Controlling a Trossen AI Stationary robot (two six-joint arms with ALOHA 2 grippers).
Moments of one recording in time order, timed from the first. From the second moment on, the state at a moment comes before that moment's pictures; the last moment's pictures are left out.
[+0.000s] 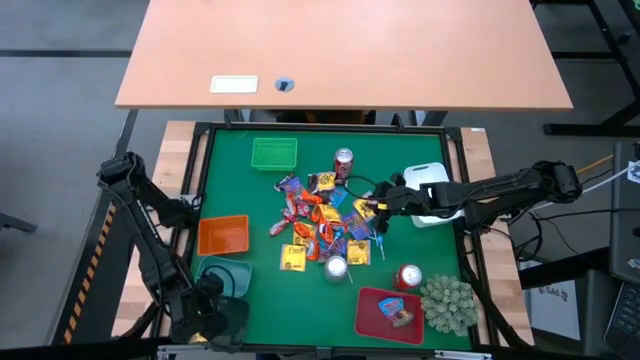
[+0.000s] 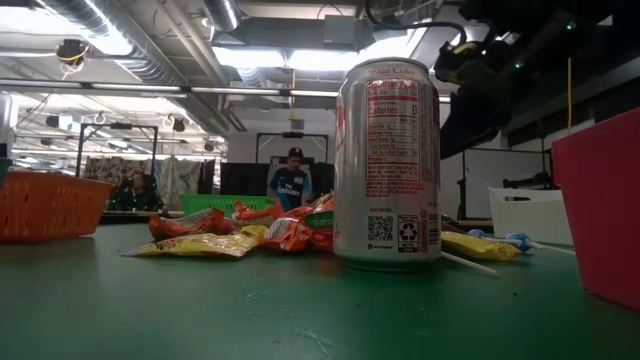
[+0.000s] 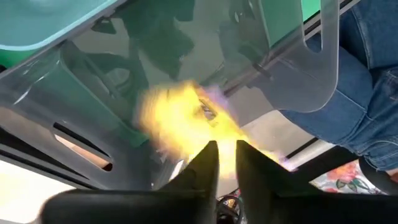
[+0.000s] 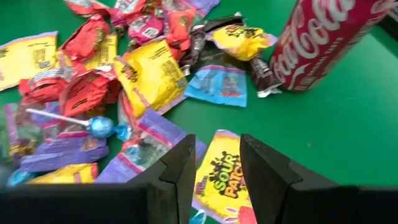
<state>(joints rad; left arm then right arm) -1.01 1.45 1.10 -0.78 0.14 -2.01 0.06 1.23 0.65 -0.22 0.29 0.33</state>
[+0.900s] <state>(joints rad) -0.91 1.45 1.10 -0.75 -0.30 -1.67 0.04 1.23 0.60 -0.22 0.32 0.37</state>
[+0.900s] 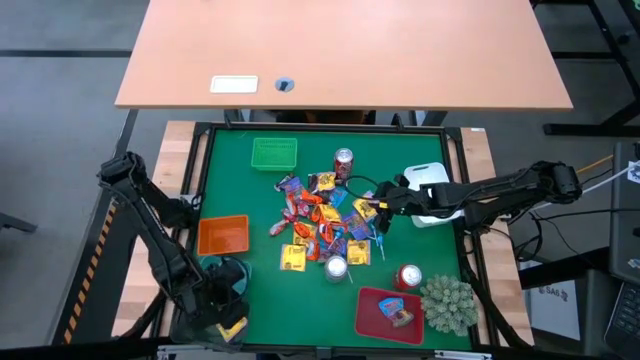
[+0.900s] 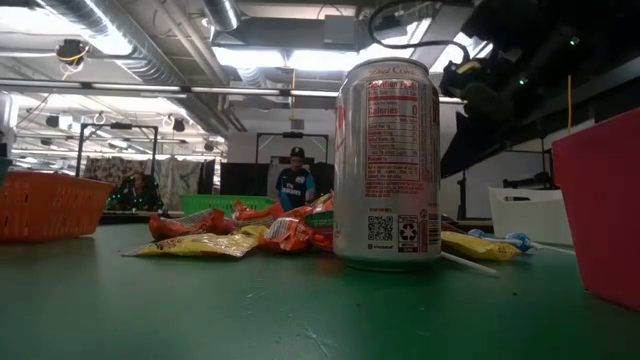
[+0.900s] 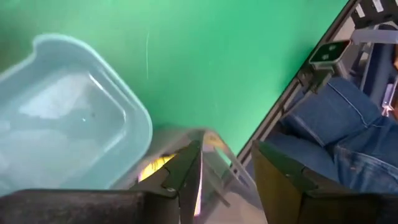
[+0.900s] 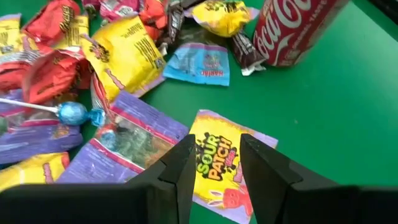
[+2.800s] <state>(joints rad) -0.62 1.45 1.10 -0.74 -0.45 -1.06 -0.09 1.59 0.62 -0.06 0.16 0.44</state>
